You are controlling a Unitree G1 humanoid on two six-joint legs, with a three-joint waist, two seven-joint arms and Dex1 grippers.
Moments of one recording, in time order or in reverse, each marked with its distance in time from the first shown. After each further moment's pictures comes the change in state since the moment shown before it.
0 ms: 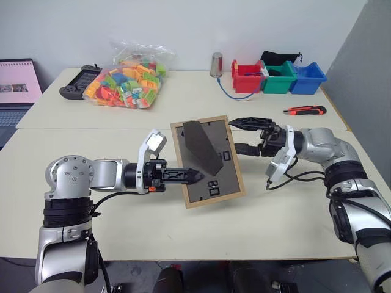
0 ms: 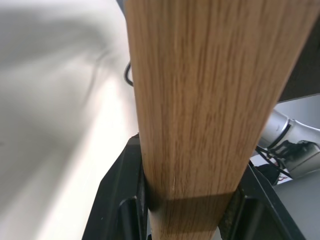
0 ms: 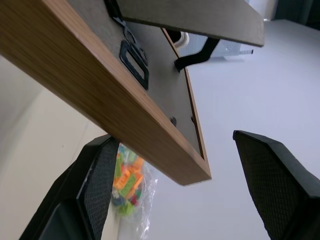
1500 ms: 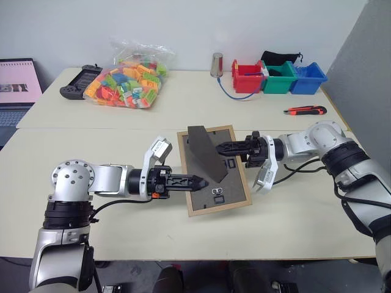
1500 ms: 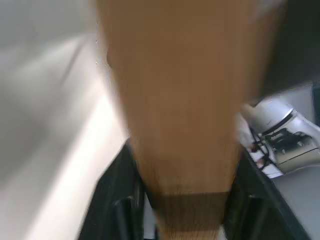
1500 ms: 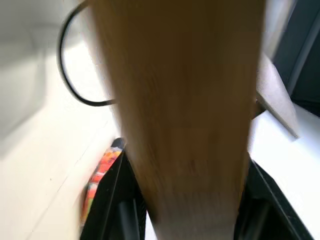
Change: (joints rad) left arm 0.039 0.051 -0.077 -0.006 -0.235 -0.056 0.190; right arm -0.155 -0.153 0.628 -0.146 -0.668 0.256 -1.159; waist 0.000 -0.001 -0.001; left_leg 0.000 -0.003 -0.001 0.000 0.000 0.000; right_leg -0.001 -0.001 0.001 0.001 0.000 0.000
